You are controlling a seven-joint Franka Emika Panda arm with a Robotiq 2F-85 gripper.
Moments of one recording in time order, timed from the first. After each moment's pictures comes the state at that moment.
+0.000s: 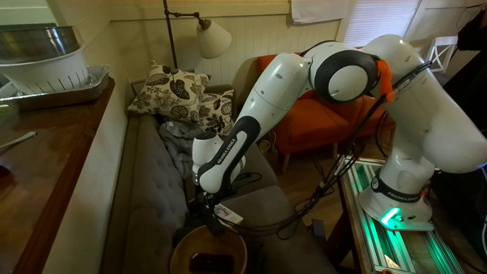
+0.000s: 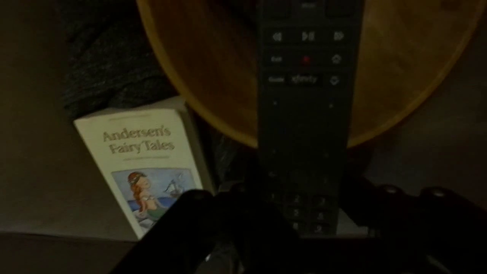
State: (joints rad) arm 0.05 0.85 0.09 -1.80 0.33 2.72 0.58
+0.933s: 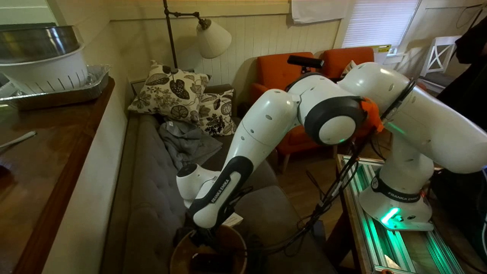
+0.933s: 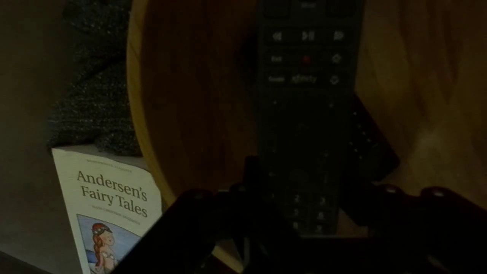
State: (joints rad) arm 0.23 1.08 -0.01 -1.54 0.25 2.48 0.52
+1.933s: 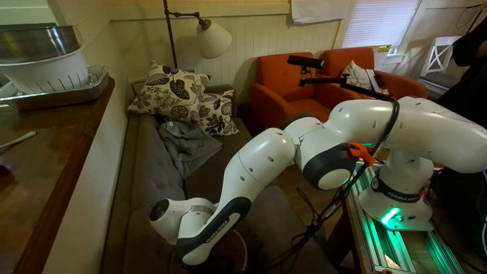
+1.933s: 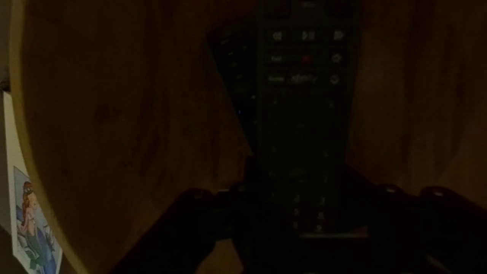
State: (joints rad) arm 0.36 1.36 -0.04 -1.06 0.07 2.16 0.53
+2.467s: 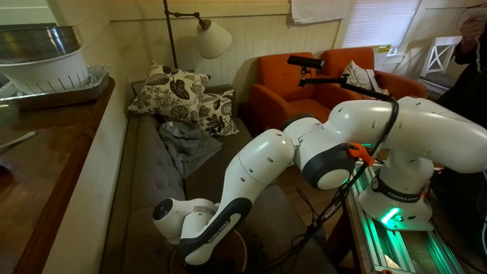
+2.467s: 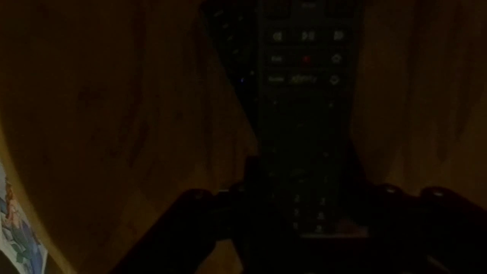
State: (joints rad) arm 0.36 1.37 -0.04 -1.07 0.07 2.24 0.53
